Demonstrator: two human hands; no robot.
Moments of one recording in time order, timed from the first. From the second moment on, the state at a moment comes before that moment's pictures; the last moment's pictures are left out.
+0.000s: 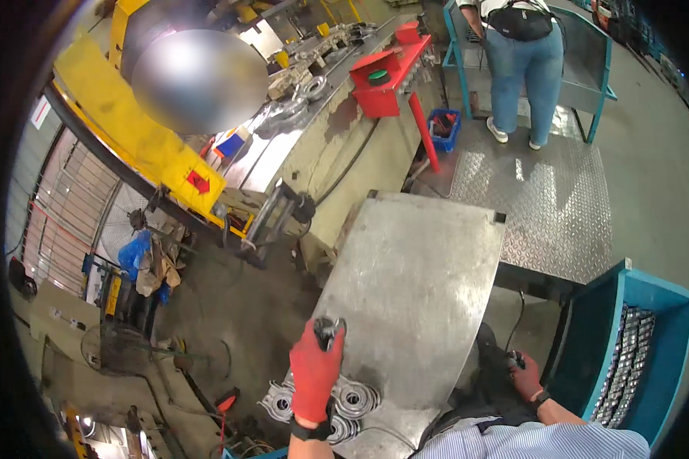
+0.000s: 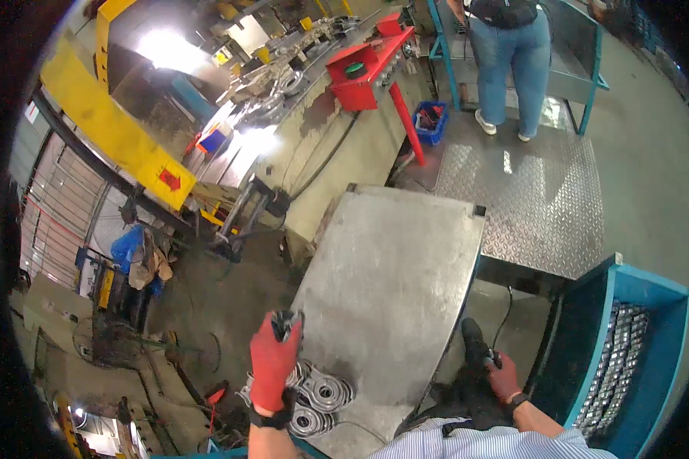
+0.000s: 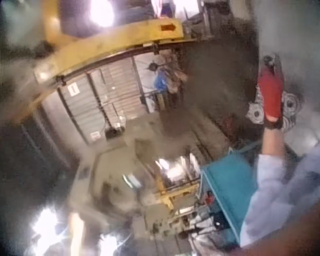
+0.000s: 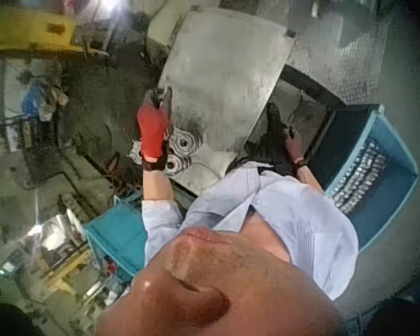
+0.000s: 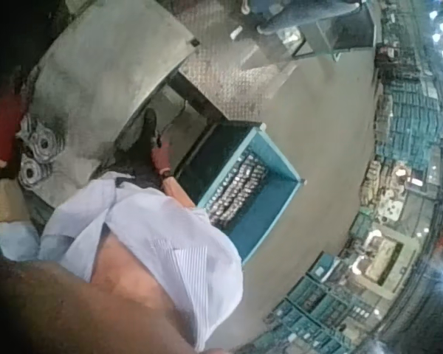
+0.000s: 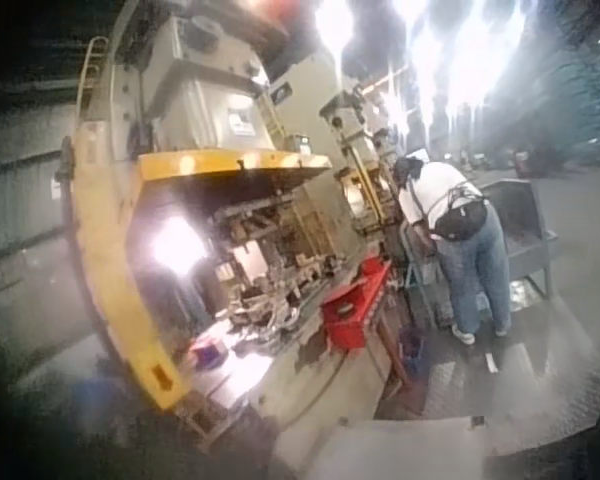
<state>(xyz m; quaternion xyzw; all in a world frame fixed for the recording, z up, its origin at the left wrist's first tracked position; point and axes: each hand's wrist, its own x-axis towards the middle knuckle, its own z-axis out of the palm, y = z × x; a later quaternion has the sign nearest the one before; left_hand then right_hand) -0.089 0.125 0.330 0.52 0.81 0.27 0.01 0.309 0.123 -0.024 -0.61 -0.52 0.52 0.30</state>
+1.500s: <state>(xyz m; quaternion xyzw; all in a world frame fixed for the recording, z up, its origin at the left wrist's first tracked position) -0.219 0.500 0.388 0.69 0.62 0.05 -0.37 0.363 0.319 0.008 -0.62 -0.44 0.59 0.25</state>
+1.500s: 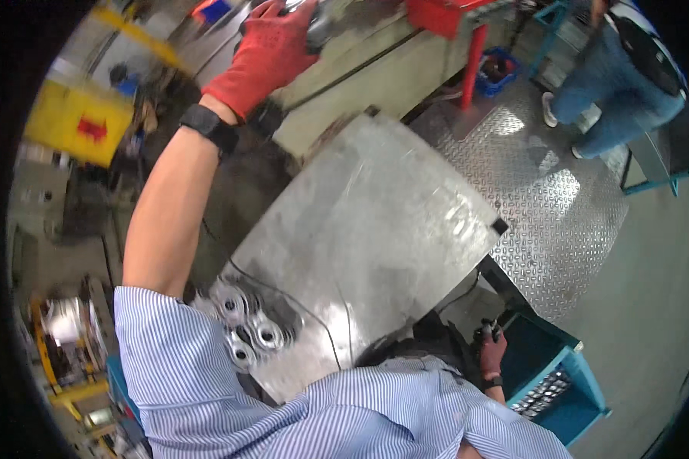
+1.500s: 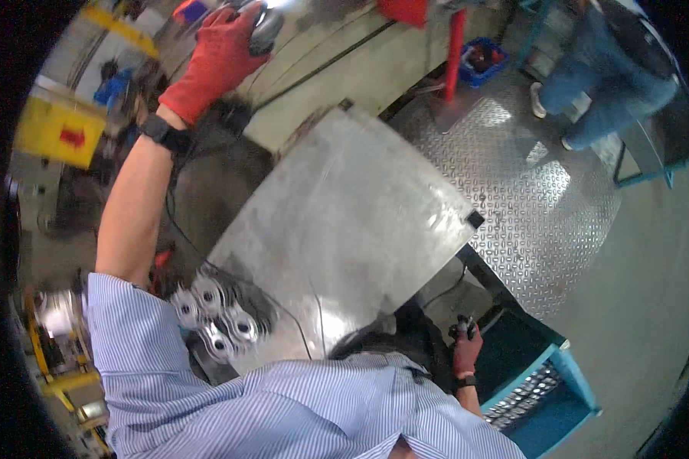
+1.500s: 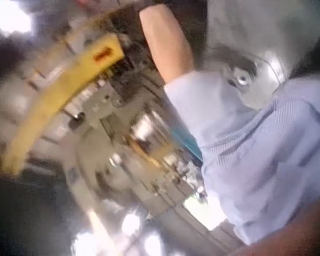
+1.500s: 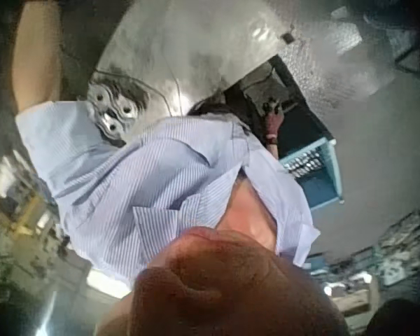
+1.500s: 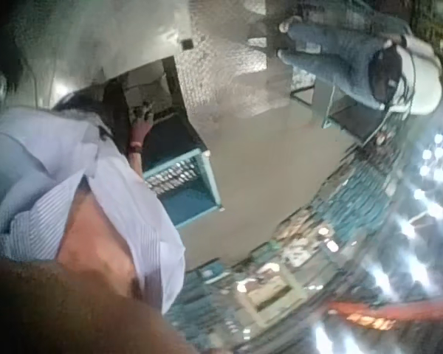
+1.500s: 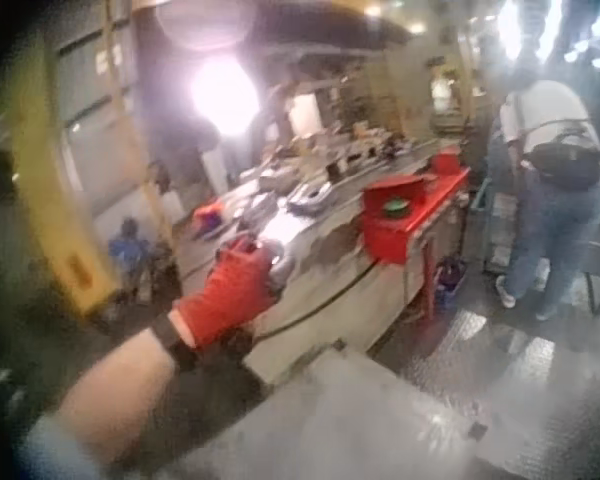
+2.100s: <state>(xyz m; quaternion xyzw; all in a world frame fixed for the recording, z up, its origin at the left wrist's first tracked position) 0.001 0.170 0.079 -0.18 0.44 0.86 0.17 0.318 0.326 -0.007 -0.47 -0.60 0.64 0.08</state>
